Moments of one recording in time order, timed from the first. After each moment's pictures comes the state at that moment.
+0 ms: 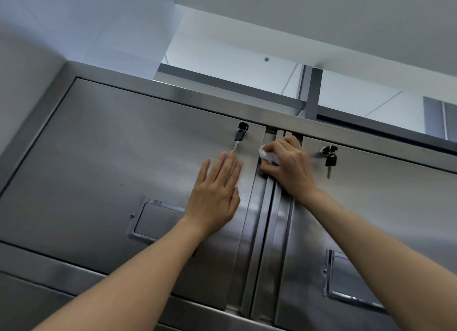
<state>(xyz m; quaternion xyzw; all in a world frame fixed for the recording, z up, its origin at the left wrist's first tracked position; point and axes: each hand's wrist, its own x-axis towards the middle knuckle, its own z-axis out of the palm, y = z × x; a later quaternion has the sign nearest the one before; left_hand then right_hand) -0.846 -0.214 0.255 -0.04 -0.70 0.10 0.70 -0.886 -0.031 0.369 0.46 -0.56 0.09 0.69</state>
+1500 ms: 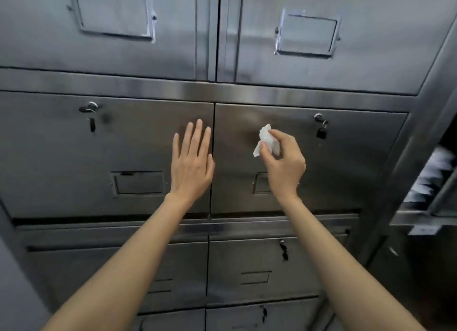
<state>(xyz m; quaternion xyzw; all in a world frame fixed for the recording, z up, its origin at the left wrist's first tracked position) -0.766 -0.119 -0.089 -0.06 -0.85 -0.02 0.52 -0.778 0.083 -0.055 0.17 -0.71 0.47 0.51</state>
